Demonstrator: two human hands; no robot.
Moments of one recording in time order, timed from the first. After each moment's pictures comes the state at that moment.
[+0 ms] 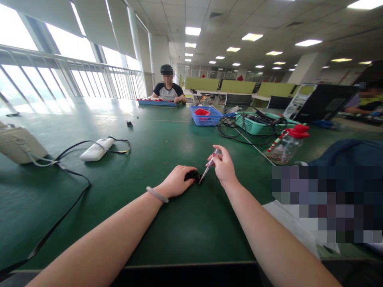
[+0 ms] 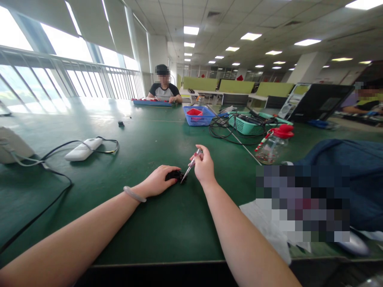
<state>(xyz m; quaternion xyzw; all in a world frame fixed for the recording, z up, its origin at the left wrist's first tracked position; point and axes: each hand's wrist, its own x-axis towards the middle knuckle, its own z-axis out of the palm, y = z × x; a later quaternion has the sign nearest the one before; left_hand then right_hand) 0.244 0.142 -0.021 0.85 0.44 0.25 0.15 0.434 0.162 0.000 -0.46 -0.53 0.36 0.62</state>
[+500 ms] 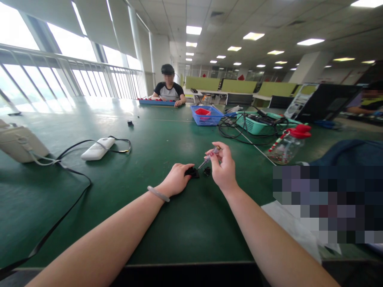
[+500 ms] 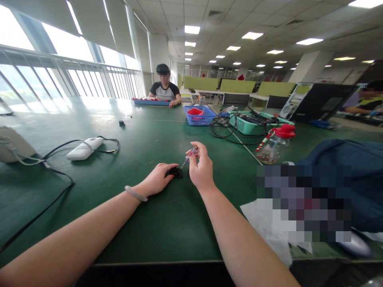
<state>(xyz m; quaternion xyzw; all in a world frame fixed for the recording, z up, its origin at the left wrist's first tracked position) 0.243 0.147 -0.027 0.82 0.49 0.26 0.13 0.421 0.133 0.014 -0.41 -0.63 0.20 0.62</state>
